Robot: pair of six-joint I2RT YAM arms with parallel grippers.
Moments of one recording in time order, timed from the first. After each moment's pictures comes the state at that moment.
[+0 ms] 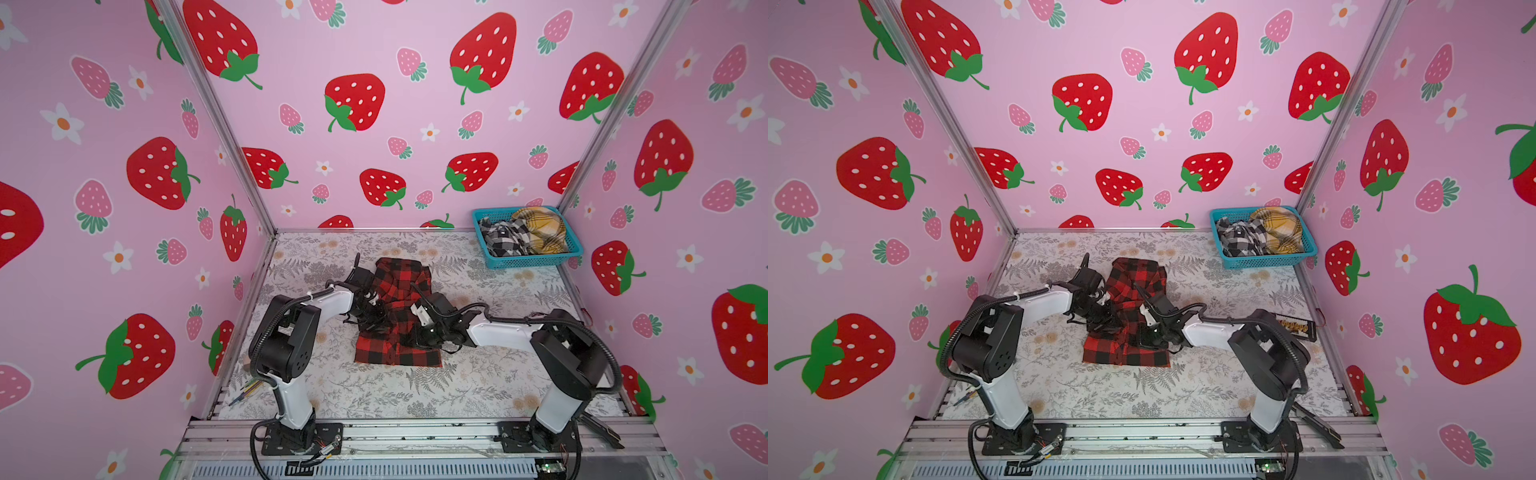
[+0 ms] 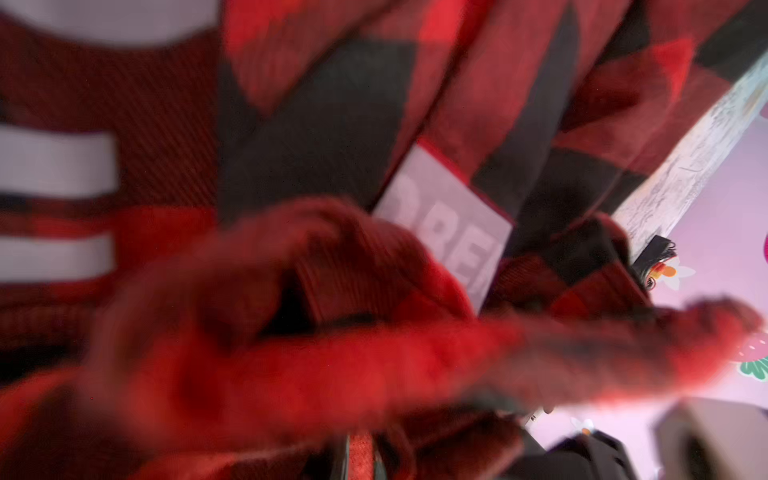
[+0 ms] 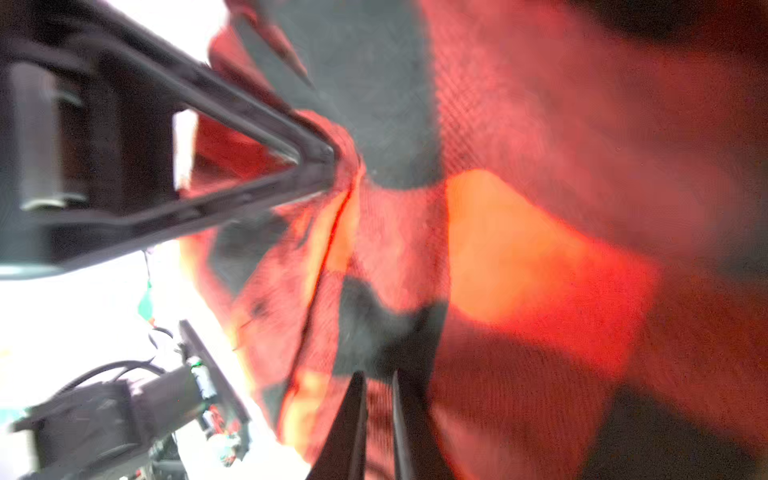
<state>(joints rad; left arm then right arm) -0.36 1.82 1.08 -0.54 0.55 -0.70 0.87 1.71 0.92 -0.13 -0.40 0.78</state>
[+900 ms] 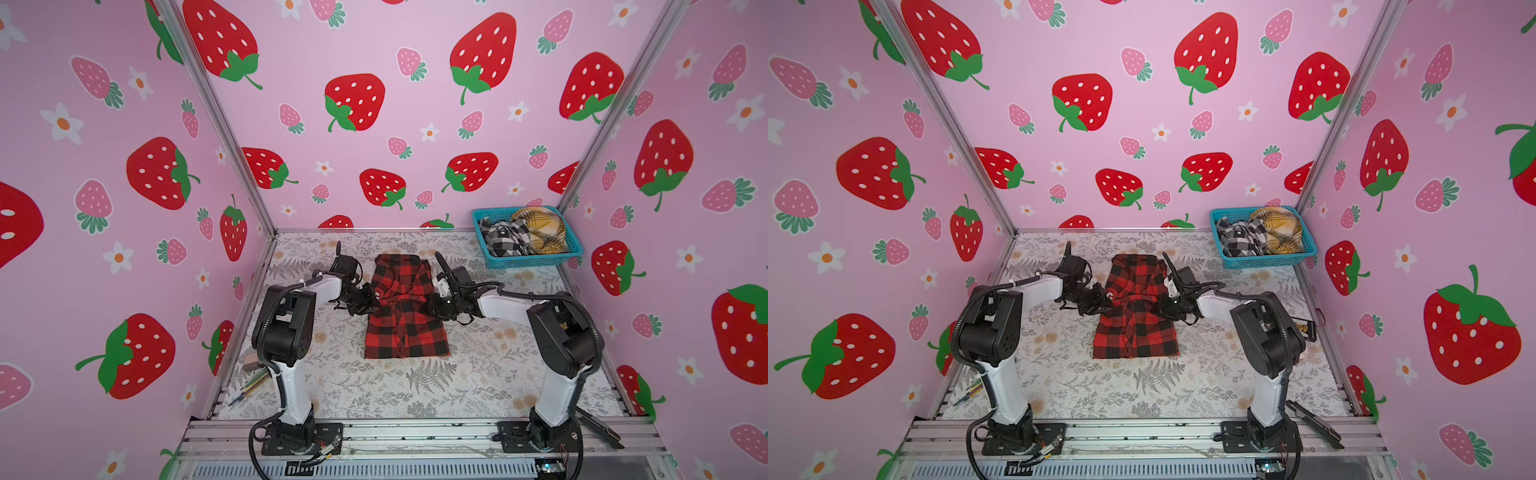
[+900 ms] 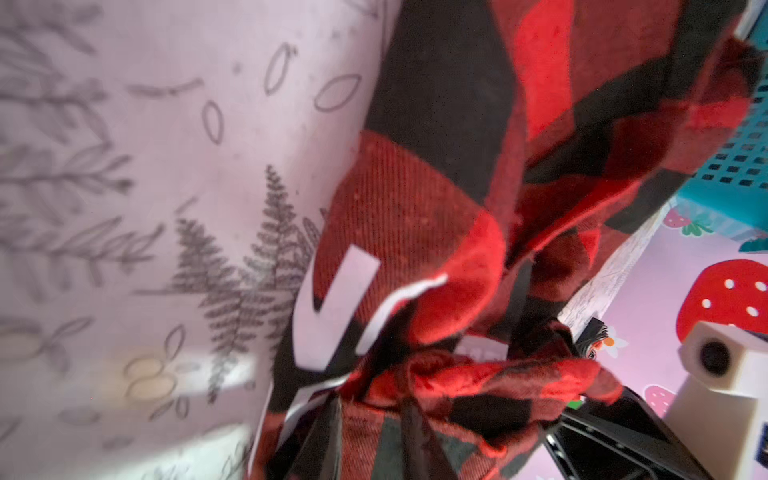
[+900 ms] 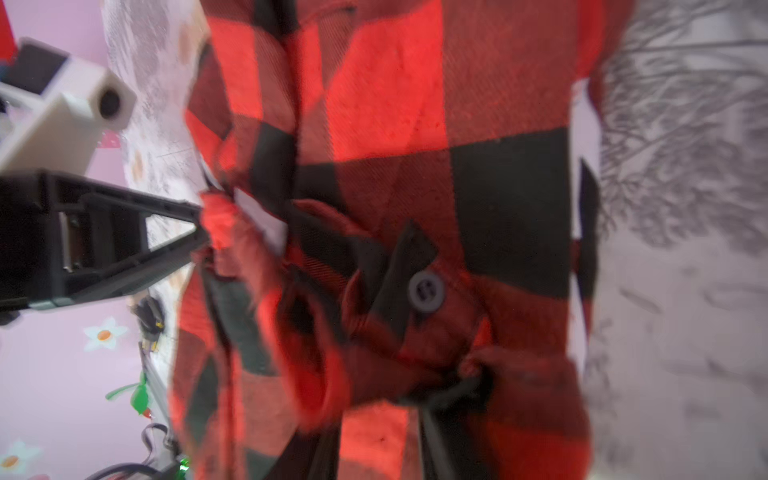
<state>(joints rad) -0.21 1.90 1.20 -0.50 0.54 -0.67 0.63 1.82 1.07 -0.19 -0.42 0.63</state>
